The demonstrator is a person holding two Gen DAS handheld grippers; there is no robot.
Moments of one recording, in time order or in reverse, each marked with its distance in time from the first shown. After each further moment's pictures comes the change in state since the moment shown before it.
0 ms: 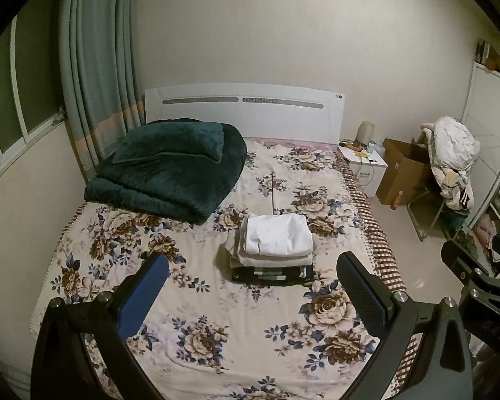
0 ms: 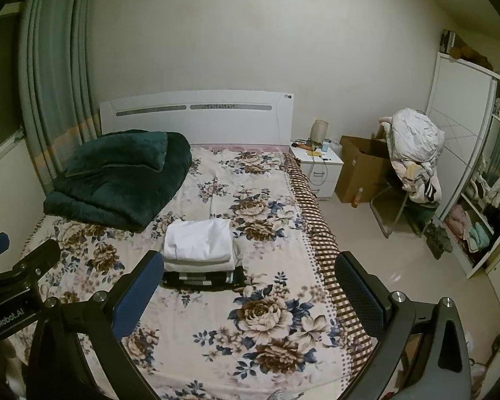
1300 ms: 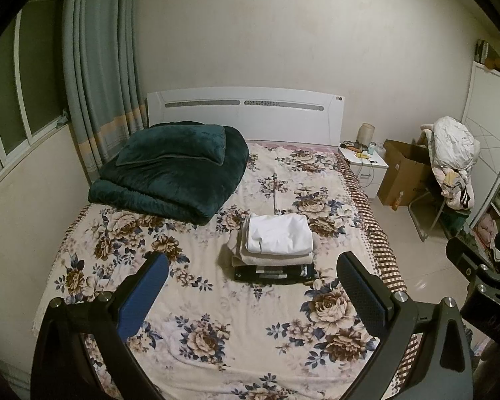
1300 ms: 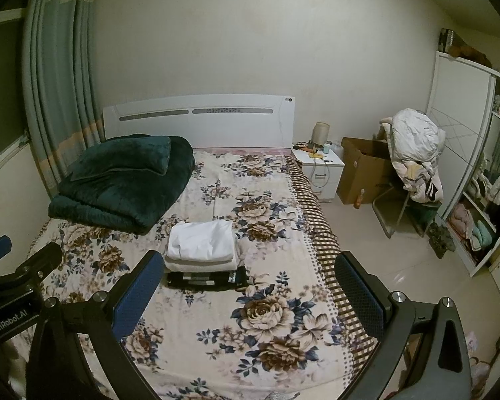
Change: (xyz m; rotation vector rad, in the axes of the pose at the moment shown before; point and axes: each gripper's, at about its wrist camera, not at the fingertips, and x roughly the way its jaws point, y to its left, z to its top) left arm -0.007 -0.005 -0.003 -0.001 -0.010 0.008; right arm -0.008 0.005 -0.010 0.015 -0.003 -0.002
